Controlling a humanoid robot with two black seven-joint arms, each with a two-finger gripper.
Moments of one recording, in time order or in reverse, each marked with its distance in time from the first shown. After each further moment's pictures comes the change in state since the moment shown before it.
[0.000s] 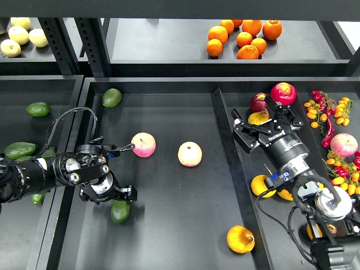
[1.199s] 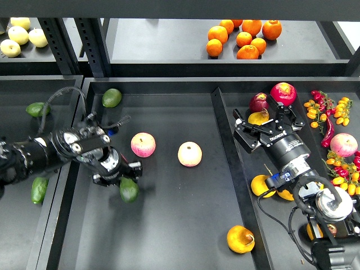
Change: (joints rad) left arm -0.148 0.039 0.015 0.036 -0.343 0.000 0.000; right arm -0.007 0.000 0.005 -0.003 0.000 0.003 0.000
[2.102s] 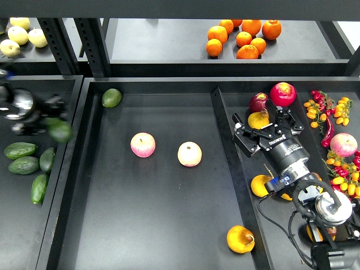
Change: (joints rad) left arm -0.101 0.547 -0.019 0.000 -0.189 0.000 0.000; right arm -0.015 0.000 -0.004 -0.002 0.000 0.005 -0.002
